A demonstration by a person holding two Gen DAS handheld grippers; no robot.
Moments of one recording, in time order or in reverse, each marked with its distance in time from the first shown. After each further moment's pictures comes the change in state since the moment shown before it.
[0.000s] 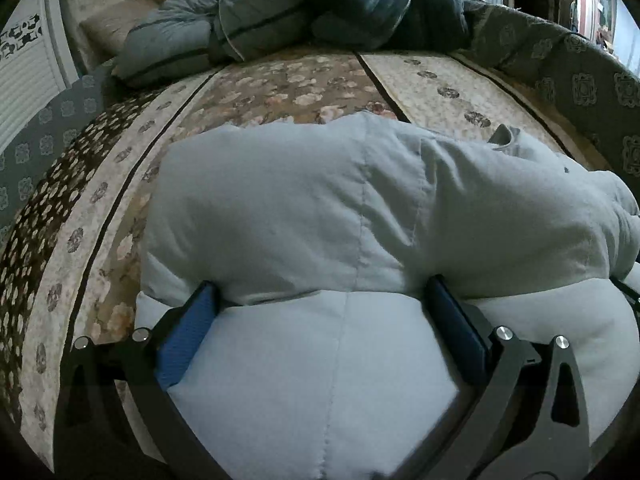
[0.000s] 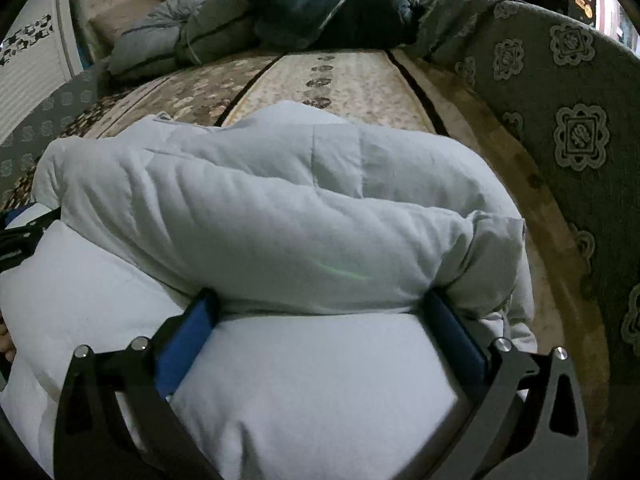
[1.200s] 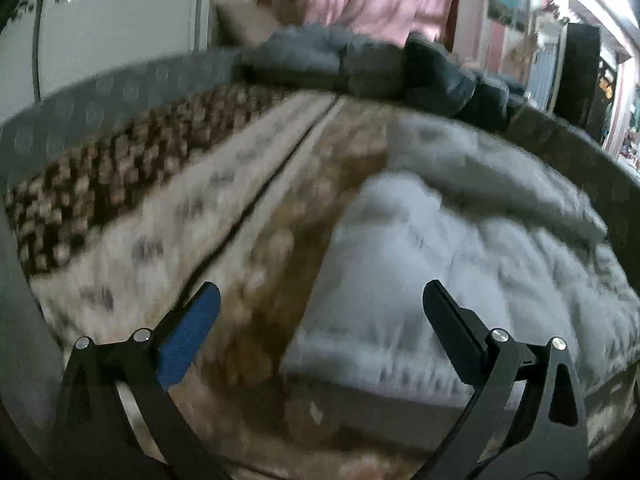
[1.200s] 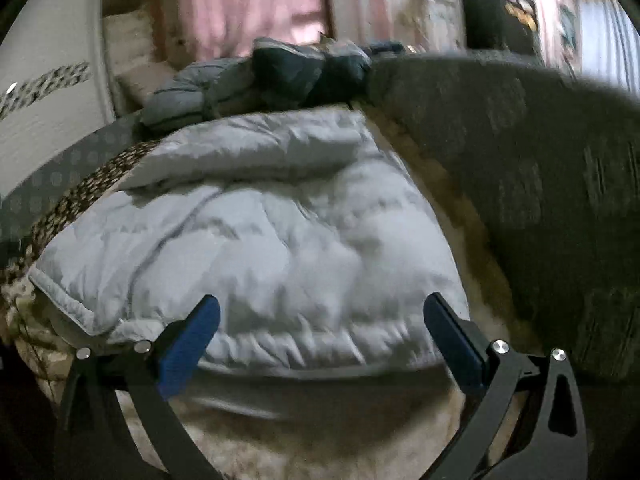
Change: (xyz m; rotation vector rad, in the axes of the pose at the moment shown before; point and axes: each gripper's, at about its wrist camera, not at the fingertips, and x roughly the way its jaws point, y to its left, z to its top) left arm -0.276 0.162 -0.295 -0.304 -0.168 0.060; right arm -0.270 -0.039 -0.274 0.157 -0.261 -0.017
